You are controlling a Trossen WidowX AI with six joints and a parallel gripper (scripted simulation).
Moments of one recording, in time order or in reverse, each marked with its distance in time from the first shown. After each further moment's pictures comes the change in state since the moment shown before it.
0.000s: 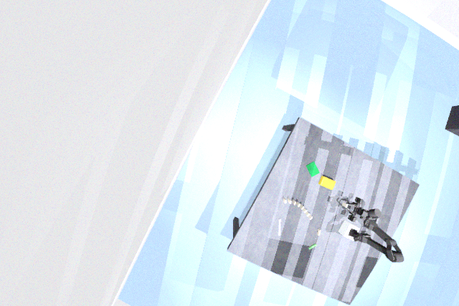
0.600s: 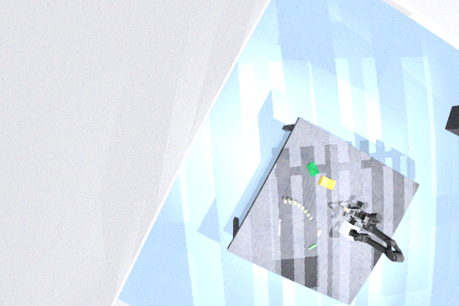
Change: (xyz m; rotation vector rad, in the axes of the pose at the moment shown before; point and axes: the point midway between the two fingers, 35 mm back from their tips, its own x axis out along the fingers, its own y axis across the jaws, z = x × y) arm -0.021 0.027 0.004 -0.079 -0.090 0.045
